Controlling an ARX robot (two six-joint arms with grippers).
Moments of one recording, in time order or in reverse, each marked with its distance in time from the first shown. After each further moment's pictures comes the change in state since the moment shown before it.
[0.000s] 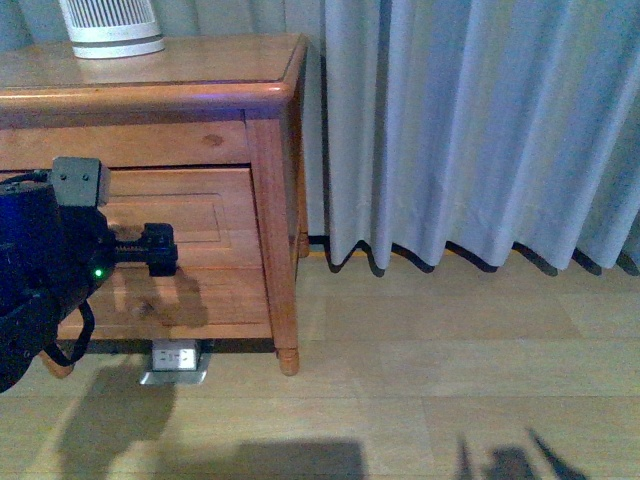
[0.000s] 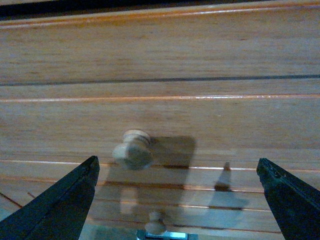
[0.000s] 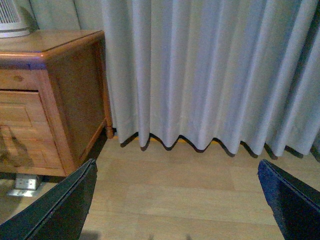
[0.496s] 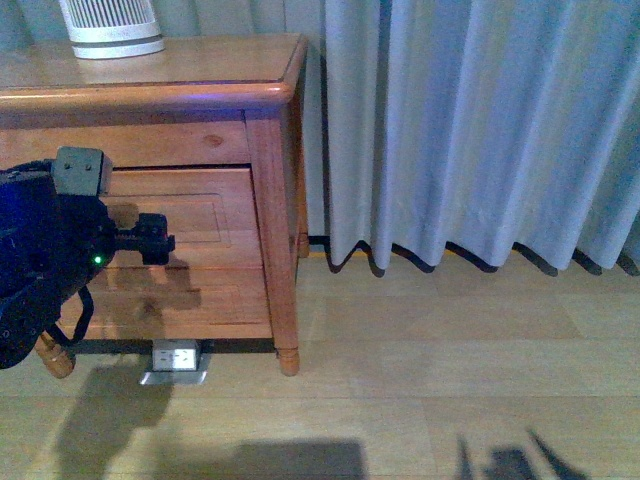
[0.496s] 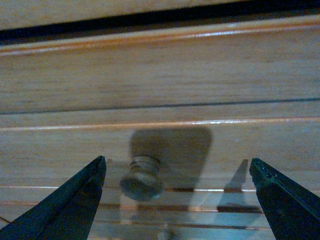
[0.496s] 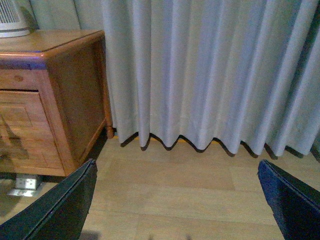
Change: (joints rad) left arm 0.021 0.038 0.097 -0.041 0.035 0.034; right arm 0.000 0.000 0.000 0.000 0.000 0.000
